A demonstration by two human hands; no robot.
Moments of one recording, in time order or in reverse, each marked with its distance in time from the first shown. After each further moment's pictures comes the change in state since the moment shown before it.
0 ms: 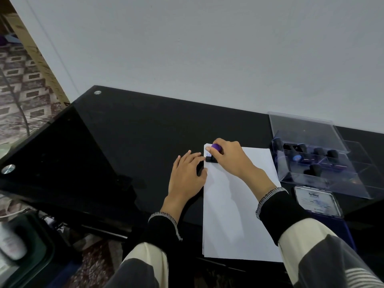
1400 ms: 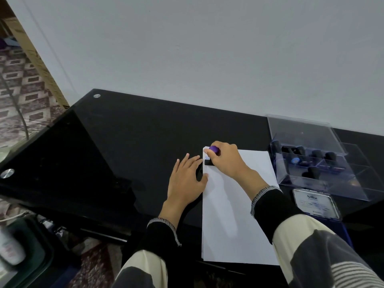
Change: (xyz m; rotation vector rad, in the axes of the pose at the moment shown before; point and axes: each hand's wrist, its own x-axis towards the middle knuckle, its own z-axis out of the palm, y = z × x) left_hand -0.003 0.001 -0.002 0.028 -0.065 -0.001; right_hand 0.004 -0.006 0.005 0.118 0.020 0.090
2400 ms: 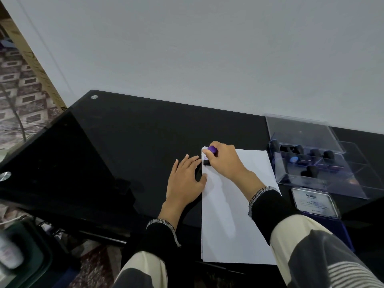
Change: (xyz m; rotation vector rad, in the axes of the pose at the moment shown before) left_hand 0.000 -0.002 0.002 -0.003 0.023 -0.001; right_hand -0.003 -0.001 0.004 -0.010 0.023 0.016
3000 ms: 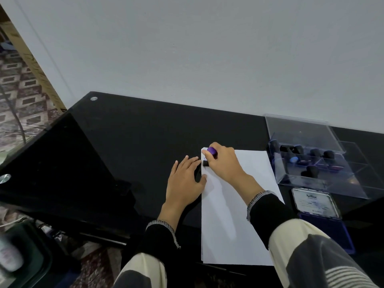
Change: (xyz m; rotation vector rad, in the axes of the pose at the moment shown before) left_hand 0.002 -0.002 0.002 0.017 0.010 0.006; right_hand -0.002 0.002 0.006 0.022 0.052 -0.001
